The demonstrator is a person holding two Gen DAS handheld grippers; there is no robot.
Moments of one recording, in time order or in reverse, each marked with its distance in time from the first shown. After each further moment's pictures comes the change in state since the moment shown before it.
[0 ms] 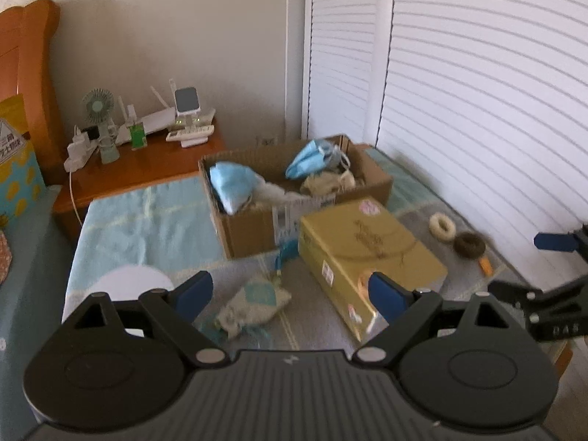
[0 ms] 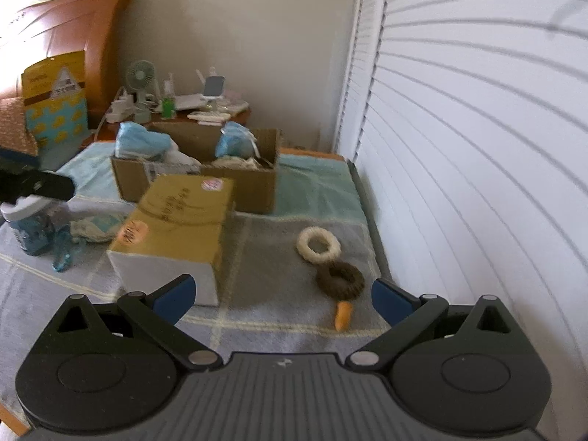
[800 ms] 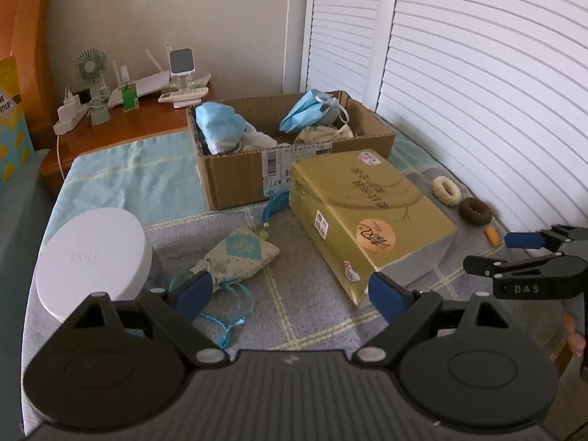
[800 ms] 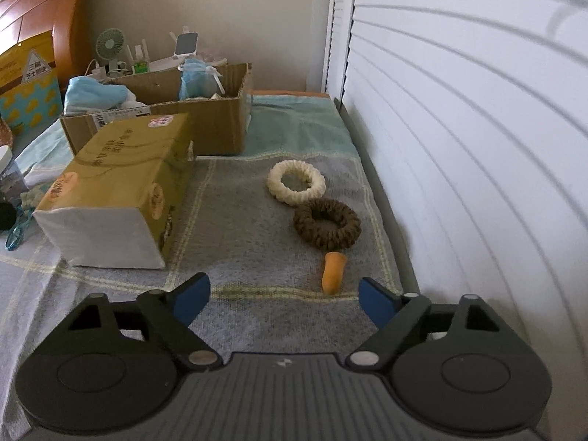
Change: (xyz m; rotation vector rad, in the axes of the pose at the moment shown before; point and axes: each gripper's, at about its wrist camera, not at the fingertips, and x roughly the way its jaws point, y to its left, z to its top) left arm 0.028 -0.002 -0.030 -0.033 0.074 -0.023; right arm 0.068 -0.022 -0.025 0.082 0.123 0.016
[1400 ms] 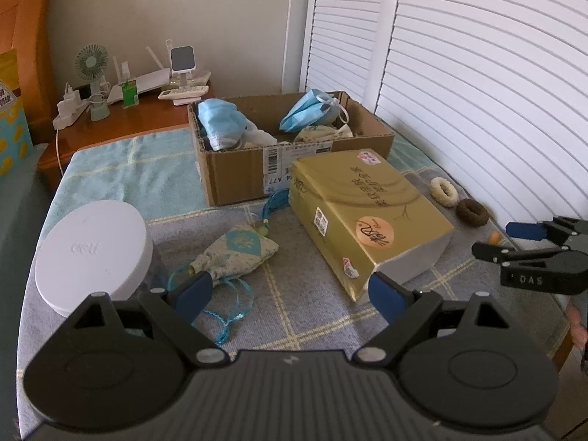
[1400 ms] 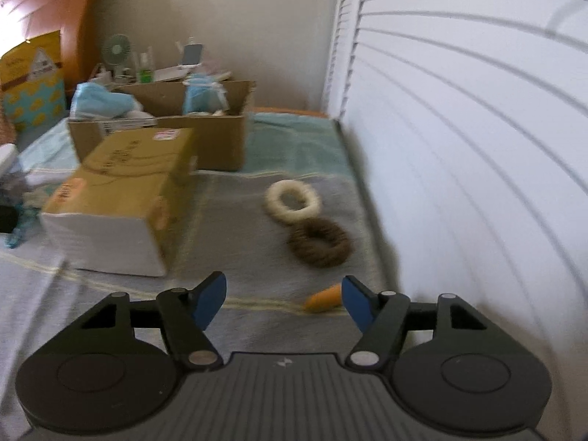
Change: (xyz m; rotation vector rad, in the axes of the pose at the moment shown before) left arm -0.002 0.004 -0.002 -0.019 -0.003 -0.012; right arm -0.014 0.002 0.003 -0.061 -0.069 -0.056
